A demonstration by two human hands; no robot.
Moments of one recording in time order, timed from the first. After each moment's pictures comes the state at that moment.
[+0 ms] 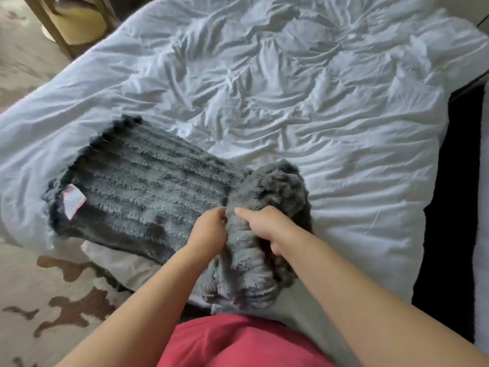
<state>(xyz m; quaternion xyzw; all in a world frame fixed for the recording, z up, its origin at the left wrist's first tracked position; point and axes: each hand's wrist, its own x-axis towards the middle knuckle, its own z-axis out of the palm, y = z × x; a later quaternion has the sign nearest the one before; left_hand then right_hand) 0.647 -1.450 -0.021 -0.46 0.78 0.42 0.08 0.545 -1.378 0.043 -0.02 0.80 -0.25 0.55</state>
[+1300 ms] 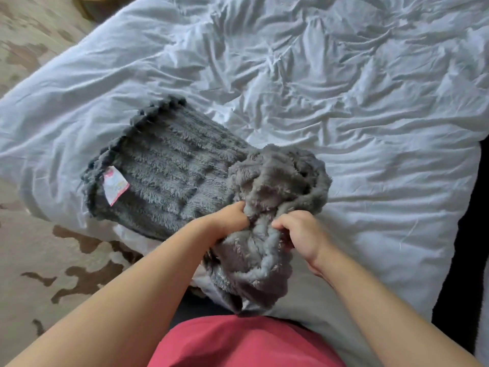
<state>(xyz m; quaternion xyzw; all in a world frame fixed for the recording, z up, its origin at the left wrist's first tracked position) 0.684 -1.531 -0.039 -0.35 0.72 0.55 0.24 0.594 -1.407 0.021 -0.10 0.79 -0.37 0.48</state>
